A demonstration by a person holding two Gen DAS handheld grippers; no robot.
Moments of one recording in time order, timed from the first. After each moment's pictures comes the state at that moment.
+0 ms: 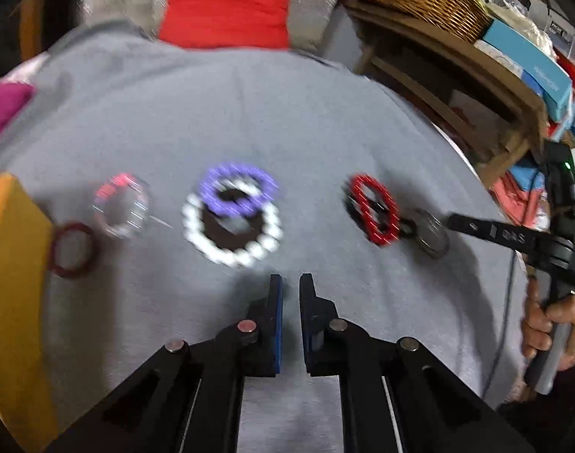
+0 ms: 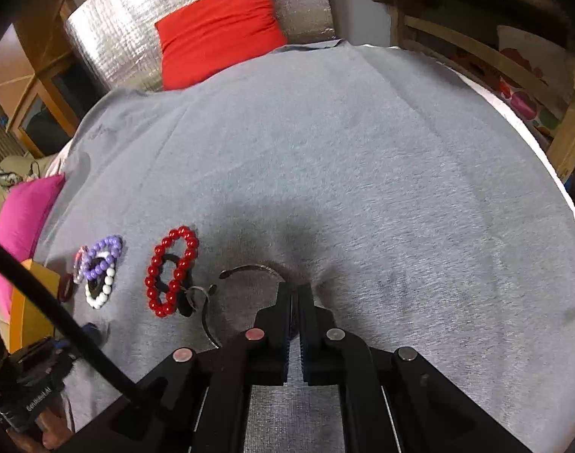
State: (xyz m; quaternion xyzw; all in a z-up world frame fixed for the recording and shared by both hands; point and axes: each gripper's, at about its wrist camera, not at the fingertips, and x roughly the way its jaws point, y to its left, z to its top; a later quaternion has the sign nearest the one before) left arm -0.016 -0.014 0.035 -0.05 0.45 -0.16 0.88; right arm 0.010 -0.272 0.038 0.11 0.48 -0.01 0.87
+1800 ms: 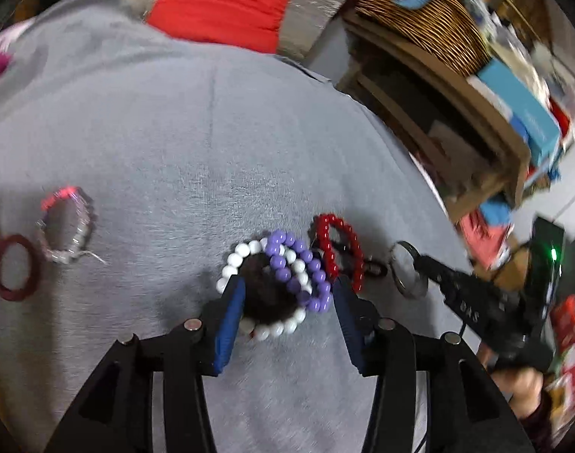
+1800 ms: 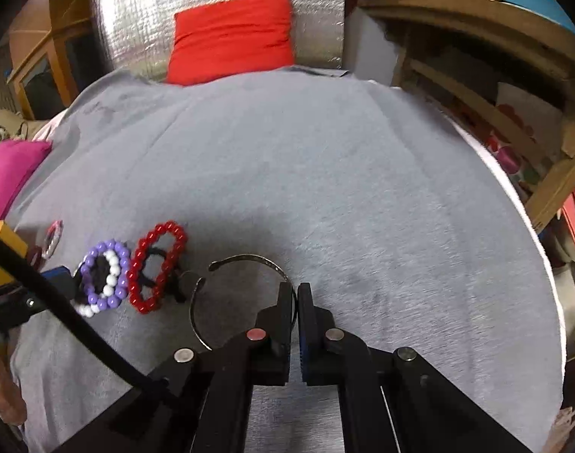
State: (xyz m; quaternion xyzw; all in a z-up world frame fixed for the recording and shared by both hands) left arm 0.030 -0.030 0.033 -0.16 0.46 -0.22 0.84; right arm 0.001 -0.241 0.050 0.00 0.44 -0.04 0.90
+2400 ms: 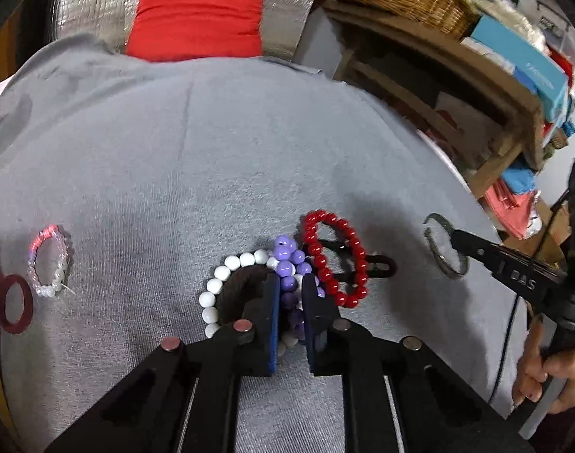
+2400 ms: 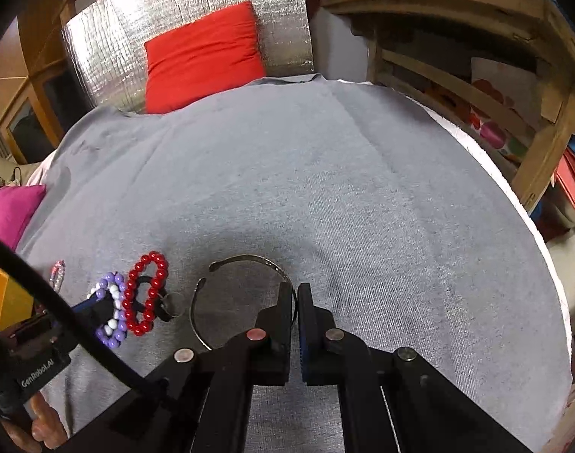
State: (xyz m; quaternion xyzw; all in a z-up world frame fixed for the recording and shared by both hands) left arm 0.034 -0.095 0.037 -0.05 0.44 -0.21 0.87; right arm -0.002 -0.273 0.064 0.07 0.42 -0.05 0.90
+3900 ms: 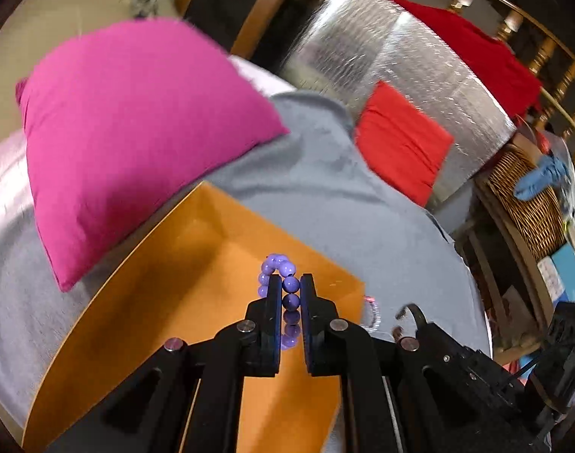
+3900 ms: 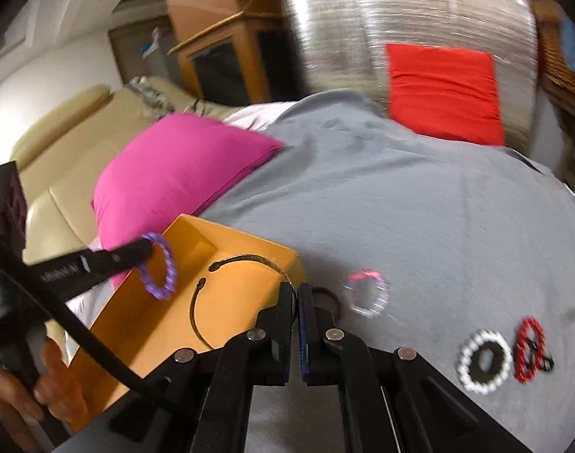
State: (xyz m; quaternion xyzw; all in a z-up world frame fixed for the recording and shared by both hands) left arm -0.065 0.239 0.096 -0.29 0.35 0.05 0.89; right arm -0.012 0.073 0.120 -0.03 0.39 0.24 0.89
